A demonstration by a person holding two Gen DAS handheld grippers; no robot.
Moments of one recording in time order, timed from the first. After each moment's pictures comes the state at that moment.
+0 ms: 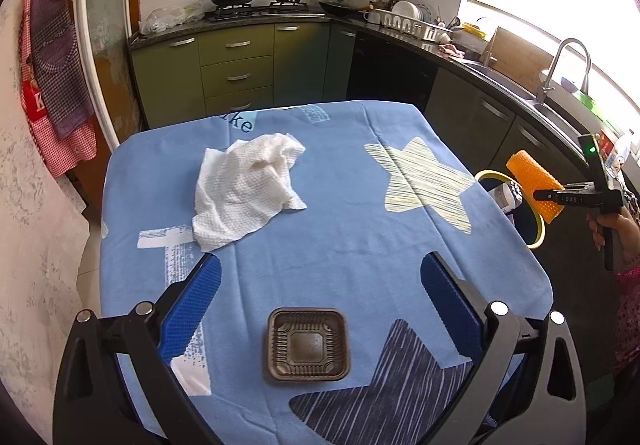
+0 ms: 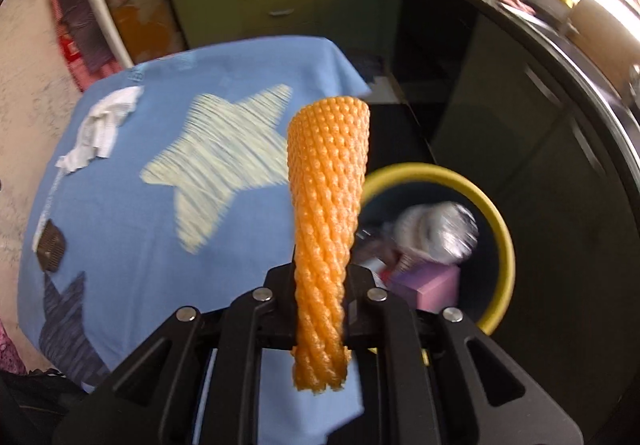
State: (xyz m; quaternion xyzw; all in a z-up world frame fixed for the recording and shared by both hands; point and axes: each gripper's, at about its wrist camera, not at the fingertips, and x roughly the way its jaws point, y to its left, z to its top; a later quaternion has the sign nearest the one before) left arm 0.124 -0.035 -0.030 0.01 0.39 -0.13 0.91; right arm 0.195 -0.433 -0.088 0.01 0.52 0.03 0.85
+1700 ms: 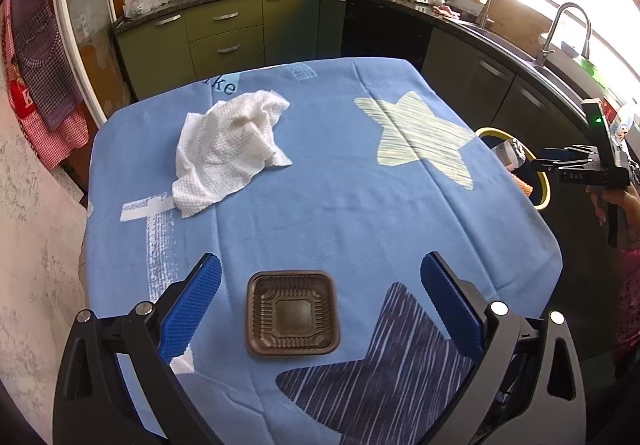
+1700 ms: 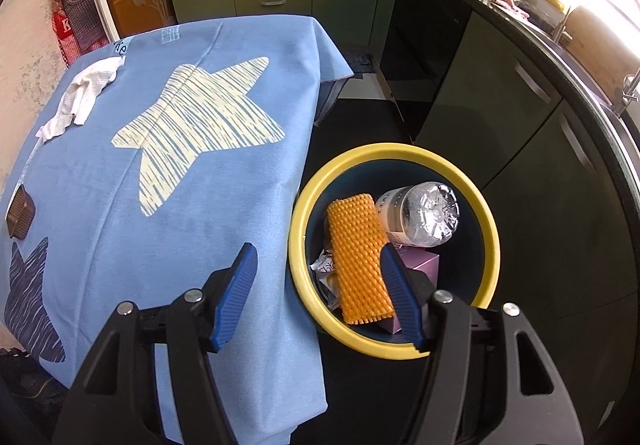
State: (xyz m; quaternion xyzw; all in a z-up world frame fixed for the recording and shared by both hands) left arm 0.123 -0.045 -0.064 0.04 0.45 -0.14 0.88; right arm 0.178 -0.396 -0.089 -0.05 0.49 0.06 0.87
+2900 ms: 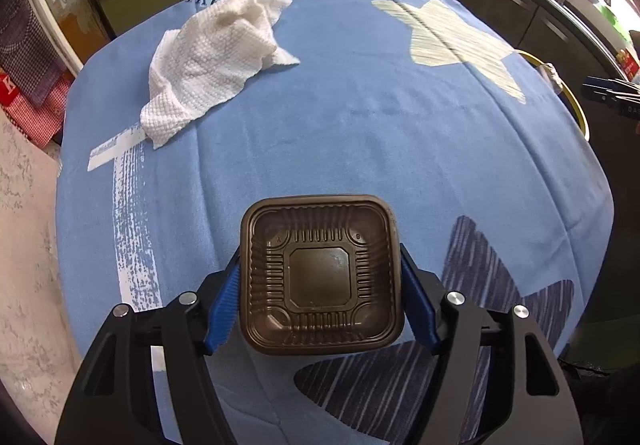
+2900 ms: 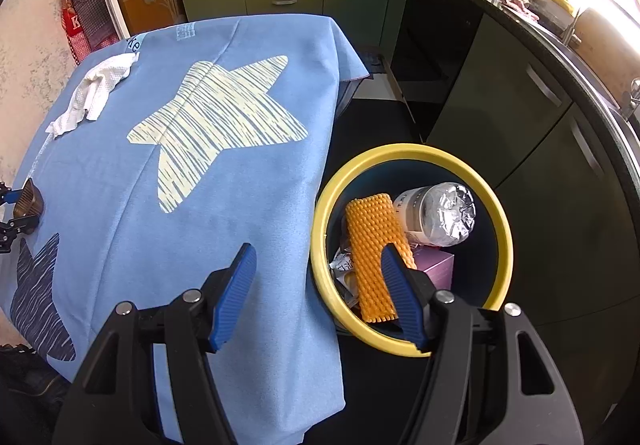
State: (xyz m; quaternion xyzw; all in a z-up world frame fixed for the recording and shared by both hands) left arm 0.146 -0.052 -0.145 0.09 0.54 -0.13 0.83; right arm 0.177 -0.383 -0.092 -0.05 0.50 0.07 0.86
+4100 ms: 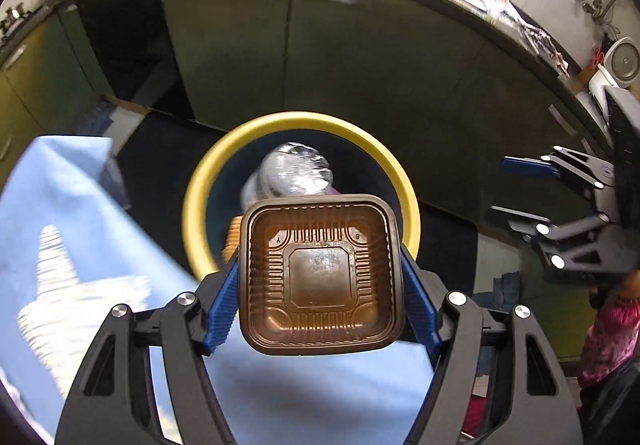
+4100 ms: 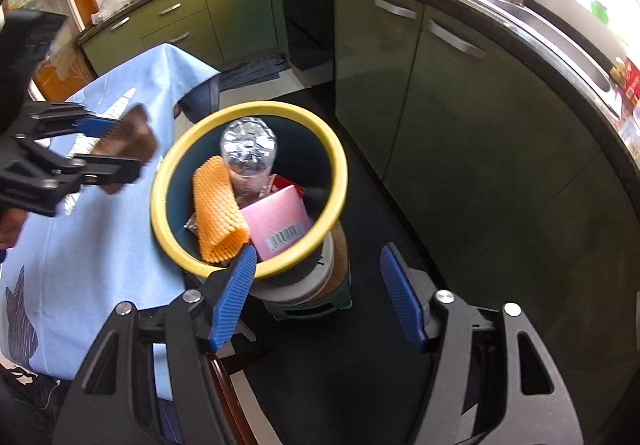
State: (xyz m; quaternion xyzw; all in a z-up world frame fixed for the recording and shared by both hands) left arm 0.260 -0.497 -0.113 0.20 0.51 -0.44 0.71; right arm 0.100 -0.561 -0.102 0.07 0.48 -0.07 0.87
